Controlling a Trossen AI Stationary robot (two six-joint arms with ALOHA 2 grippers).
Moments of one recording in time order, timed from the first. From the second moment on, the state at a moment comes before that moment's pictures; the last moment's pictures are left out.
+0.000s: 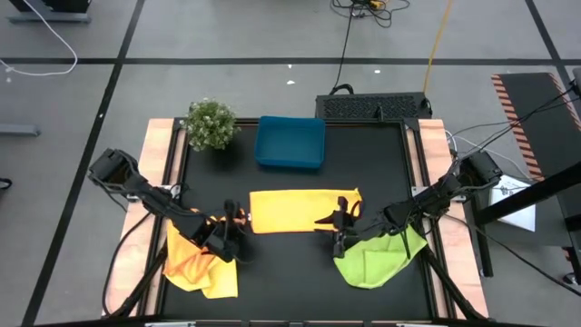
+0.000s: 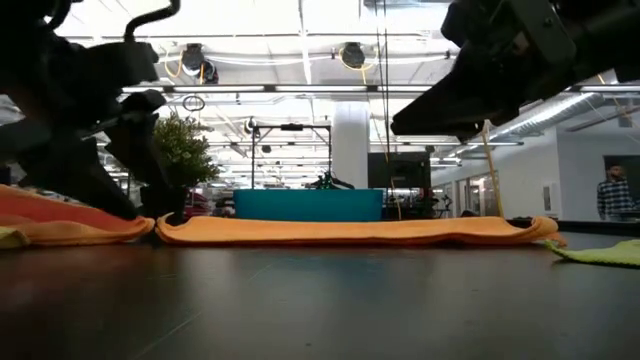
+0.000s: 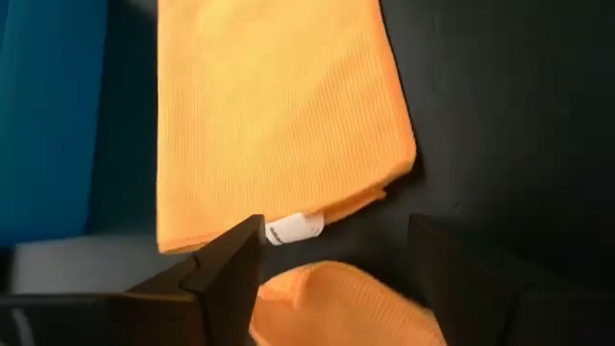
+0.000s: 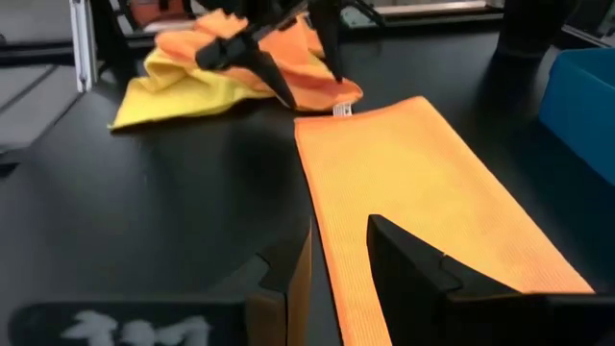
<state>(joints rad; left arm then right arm) -0.56 1.50 0.69 -0.39 -0.61 -0.19 0.41 1.53 0.51 0.60 0.47 0.27</state>
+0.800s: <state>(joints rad) -0.52 1.68 0.69 -0.24 -0.64 0.26 0.41 1.53 0.50 0.66 0.47 0.25</state>
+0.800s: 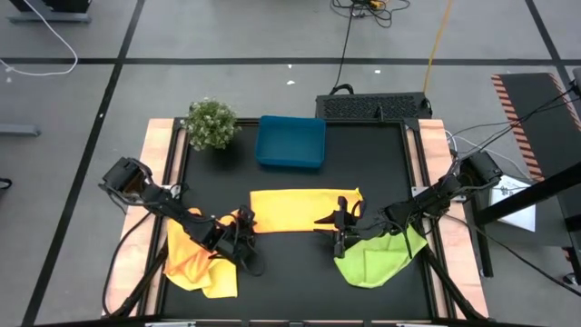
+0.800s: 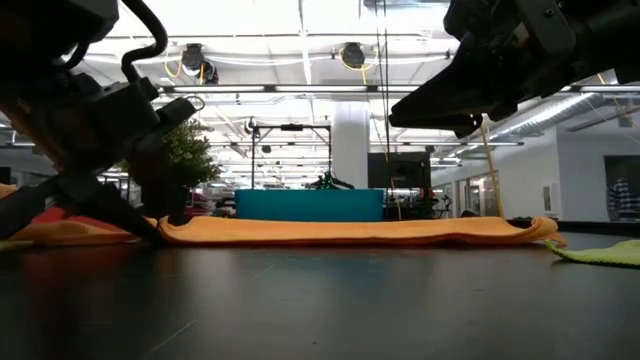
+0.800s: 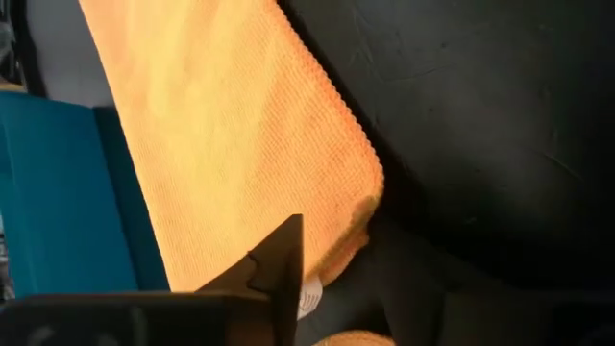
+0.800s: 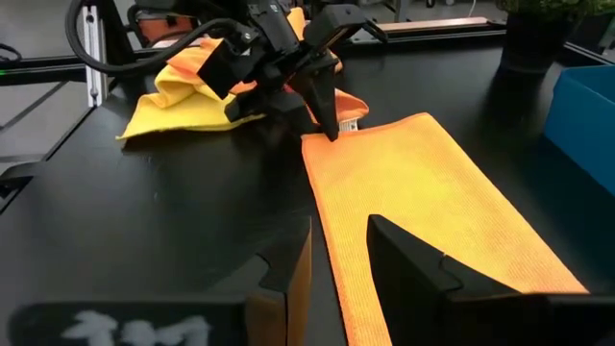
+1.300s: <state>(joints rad) -0.49 1.68 0.76 -0.18 -0.55 0.25 0.42 1.53 0.50 0.73 0.47 0.12</state>
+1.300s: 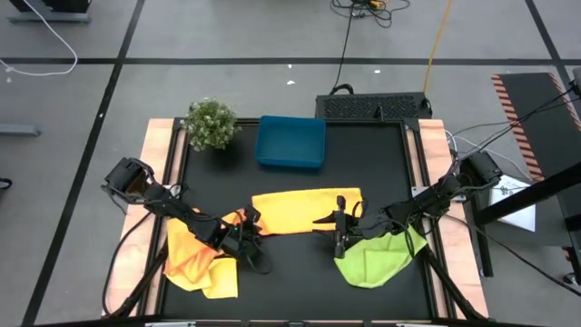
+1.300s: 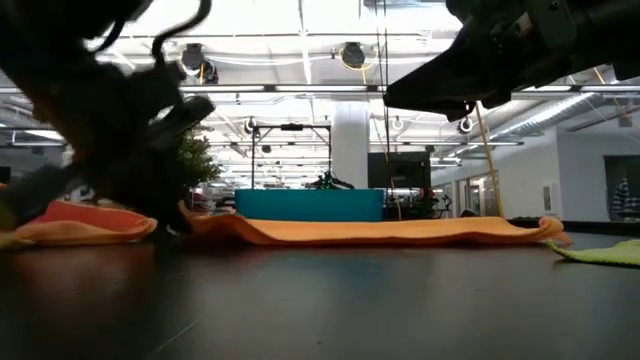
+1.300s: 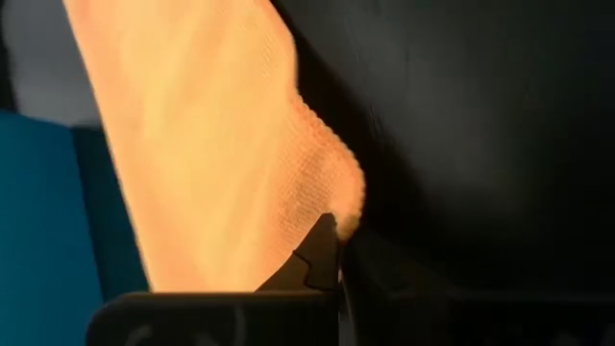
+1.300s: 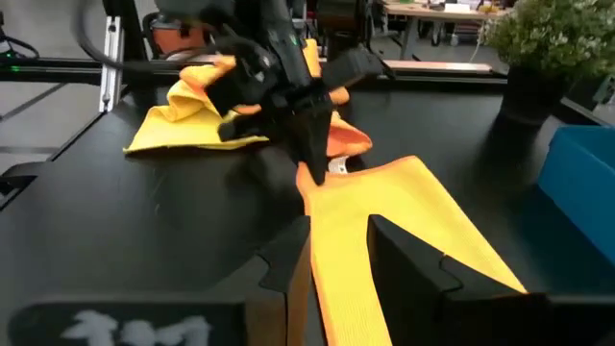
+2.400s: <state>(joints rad) -0.50 1.68 0.97 -0.42 -0.44 0.16 0.39 2.10 1.13 0.44 0.51 -0.10</state>
